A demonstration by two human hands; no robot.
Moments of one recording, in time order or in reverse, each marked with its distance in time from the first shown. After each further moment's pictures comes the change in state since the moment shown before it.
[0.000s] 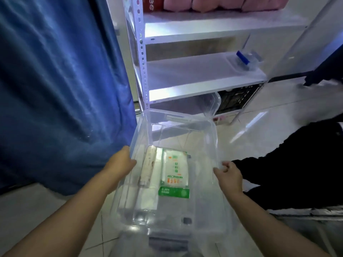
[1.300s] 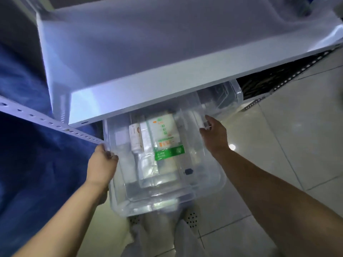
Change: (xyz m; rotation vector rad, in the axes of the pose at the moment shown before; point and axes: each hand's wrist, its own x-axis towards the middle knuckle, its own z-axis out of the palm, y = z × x) left_hand 0.430 0.097 0.200 -0.242 0.140 -0.218; right_hand 0.518 0.020 0.229 -0.155 -0.244 -0.105
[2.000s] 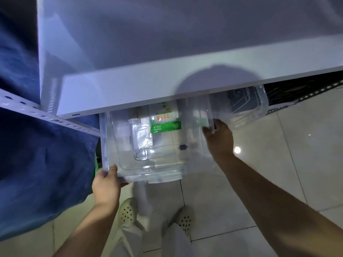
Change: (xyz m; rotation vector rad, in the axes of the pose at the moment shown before) left_hand -0.032 -0.012 0.066 -0.681 0.216 -0.523; right_hand 0.046 0.017 0.032 -0.177 -0.003 -0.130
